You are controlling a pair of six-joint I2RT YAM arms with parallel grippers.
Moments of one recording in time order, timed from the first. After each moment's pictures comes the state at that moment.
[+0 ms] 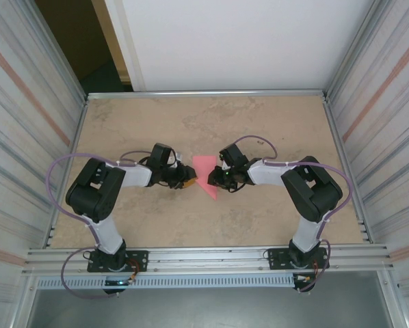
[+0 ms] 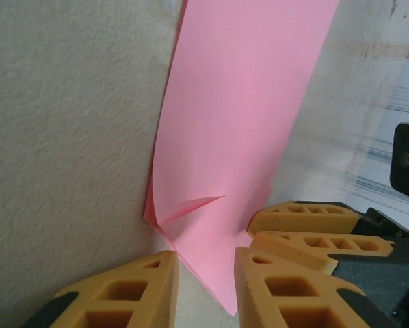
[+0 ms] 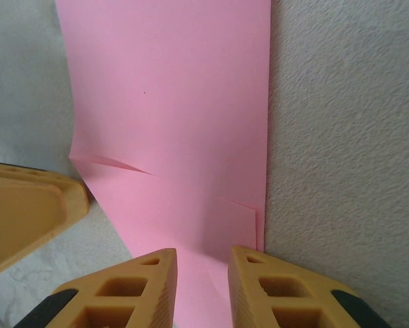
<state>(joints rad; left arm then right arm) -0.44 1.77 0.78 0.10 0.65 -0.95 0.65 1.79 0.92 -0.14 -0.31 0.84</state>
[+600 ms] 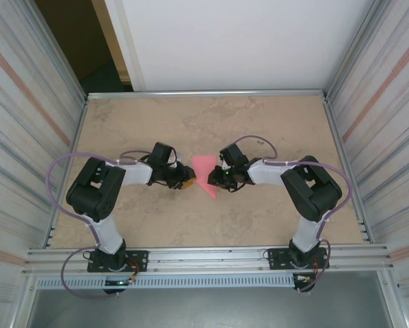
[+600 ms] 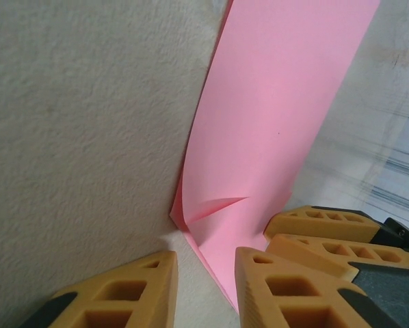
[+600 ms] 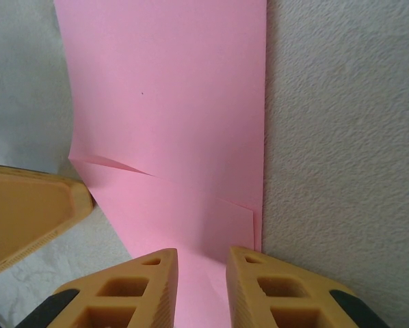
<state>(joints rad) -0.44 1.79 0.82 -0.01 0.62 -0.95 0.65 1.80 0.92 -0.13 -0.32 0.84</state>
